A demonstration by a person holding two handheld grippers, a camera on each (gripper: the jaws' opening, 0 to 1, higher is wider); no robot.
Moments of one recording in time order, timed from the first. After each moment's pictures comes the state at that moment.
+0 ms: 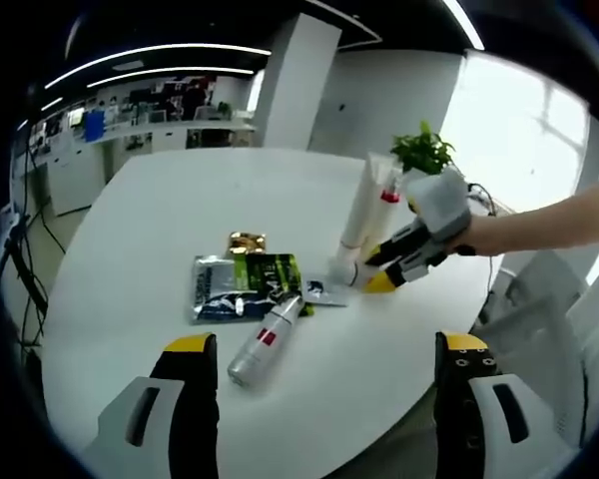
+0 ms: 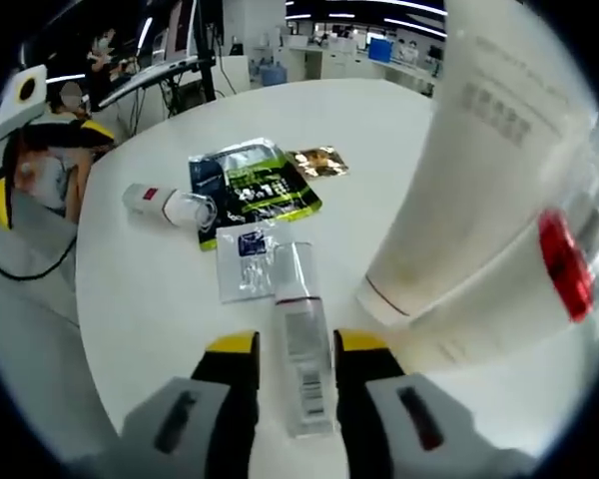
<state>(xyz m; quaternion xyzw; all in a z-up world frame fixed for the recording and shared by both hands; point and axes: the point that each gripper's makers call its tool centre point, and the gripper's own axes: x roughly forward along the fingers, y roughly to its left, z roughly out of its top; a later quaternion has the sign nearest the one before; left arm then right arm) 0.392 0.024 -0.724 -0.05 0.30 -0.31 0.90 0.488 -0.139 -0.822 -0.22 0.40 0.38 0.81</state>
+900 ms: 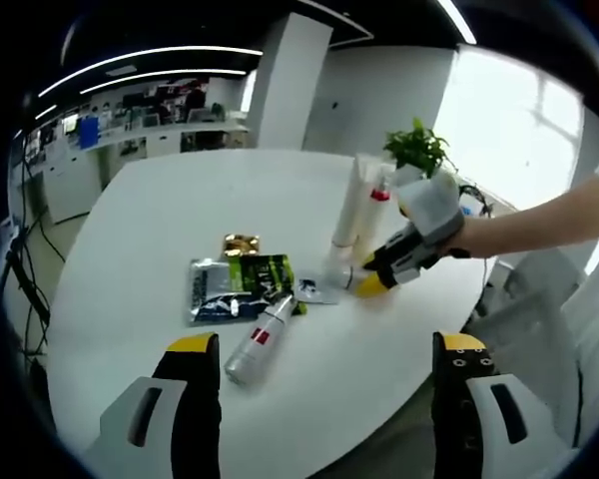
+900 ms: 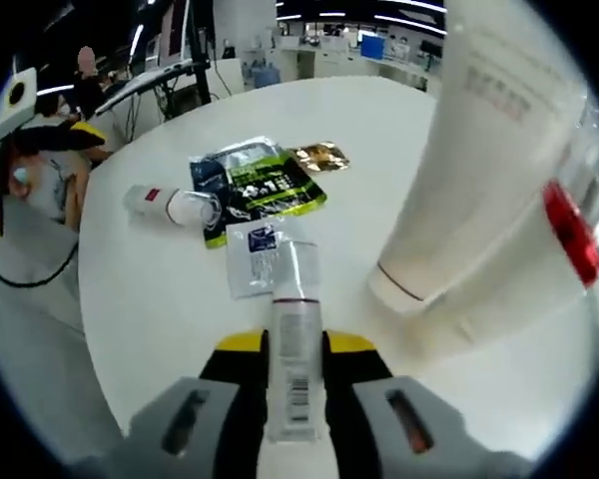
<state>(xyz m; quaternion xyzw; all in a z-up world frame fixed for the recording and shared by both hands) 0.383 0.021 -0.718 -0.03 0.29 -0.32 0.90 0.473 -0.139 -0.825 -0.20 0.40 0.38 0.81</state>
